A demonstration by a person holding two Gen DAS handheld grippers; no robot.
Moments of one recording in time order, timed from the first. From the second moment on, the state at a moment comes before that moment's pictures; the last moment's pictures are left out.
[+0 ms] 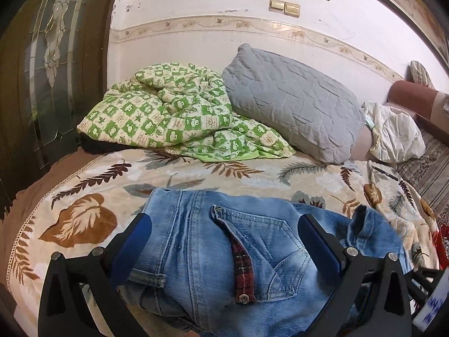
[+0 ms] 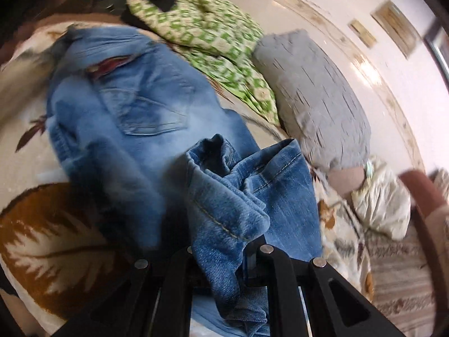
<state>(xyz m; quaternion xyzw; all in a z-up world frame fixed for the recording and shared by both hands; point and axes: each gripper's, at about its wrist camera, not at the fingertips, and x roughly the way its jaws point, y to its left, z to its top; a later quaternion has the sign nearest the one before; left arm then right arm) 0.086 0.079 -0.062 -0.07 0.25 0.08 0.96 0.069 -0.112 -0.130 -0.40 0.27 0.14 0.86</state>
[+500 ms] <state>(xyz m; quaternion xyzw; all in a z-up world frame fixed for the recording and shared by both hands) 0.090 0.088 -0.070 -0.09 0.27 0.08 0.96 0.064 -0.101 -0.150 -0.44 0.28 0.13 0.84</state>
